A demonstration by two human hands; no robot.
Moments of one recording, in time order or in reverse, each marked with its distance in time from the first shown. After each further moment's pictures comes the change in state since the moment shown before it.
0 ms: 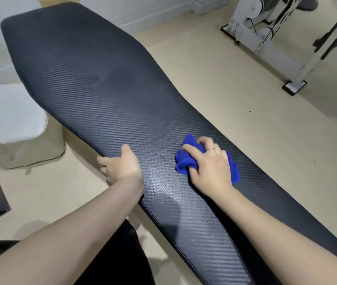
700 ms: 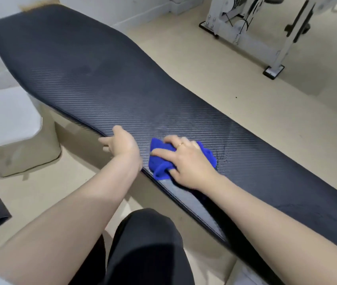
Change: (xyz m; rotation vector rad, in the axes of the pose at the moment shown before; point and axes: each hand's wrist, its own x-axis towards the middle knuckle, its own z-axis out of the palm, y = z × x) left_hand -0.001 0.000 -0.015 -0.157 -0.183 0.028; right_hand -0.050 -0.050 0.003 0.013 -0.166 -0.259
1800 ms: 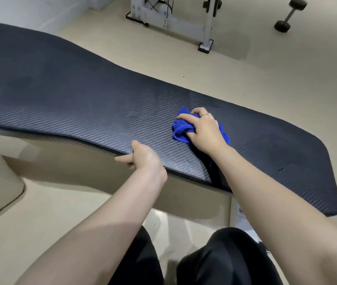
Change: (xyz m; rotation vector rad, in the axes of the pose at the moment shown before) left_hand -0.088 -0.047 -0.024 0.041 -0.322 -0.259; right_hand -0.055 0.021 -0.004 0.065 0.276 0.742
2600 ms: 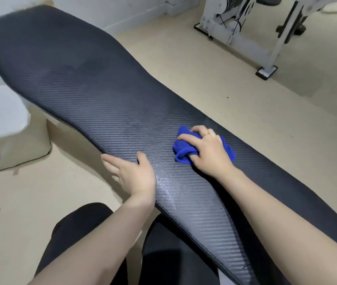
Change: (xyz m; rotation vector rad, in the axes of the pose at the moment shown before) left_hand 0.008 -0.040 0.030 0.374 0.401 0.514; right_hand 0.055 0.050 -0.012 0.012 -0.155 -0.530
